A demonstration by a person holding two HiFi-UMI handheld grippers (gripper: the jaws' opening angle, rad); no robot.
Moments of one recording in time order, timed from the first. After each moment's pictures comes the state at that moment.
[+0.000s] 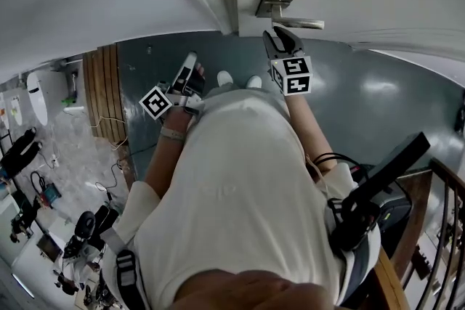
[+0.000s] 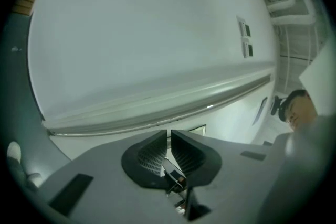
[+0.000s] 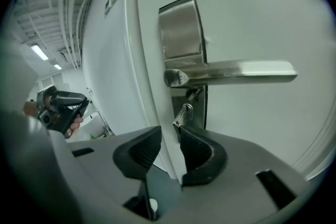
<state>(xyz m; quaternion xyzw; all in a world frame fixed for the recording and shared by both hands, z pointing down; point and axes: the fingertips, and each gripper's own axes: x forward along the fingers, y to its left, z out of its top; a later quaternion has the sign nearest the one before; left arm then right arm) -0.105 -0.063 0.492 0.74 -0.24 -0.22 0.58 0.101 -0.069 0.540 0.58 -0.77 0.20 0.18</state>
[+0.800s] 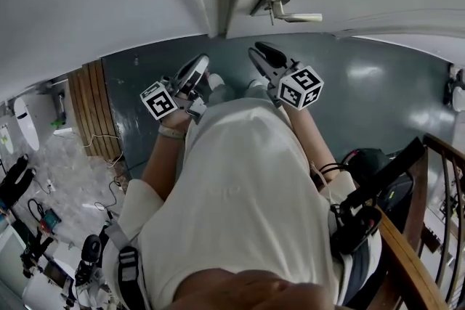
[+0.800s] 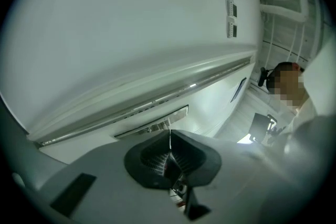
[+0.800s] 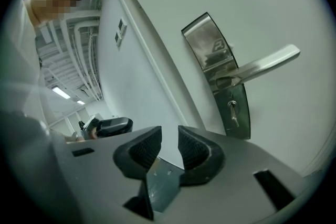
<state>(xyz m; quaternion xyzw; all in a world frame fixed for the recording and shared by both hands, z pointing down) -0.089 -0.048 0.460 0.85 -0.11 -0.14 0.50 0.026 -0.023 0.485 0.50 -0.82 0.27 0.02</state>
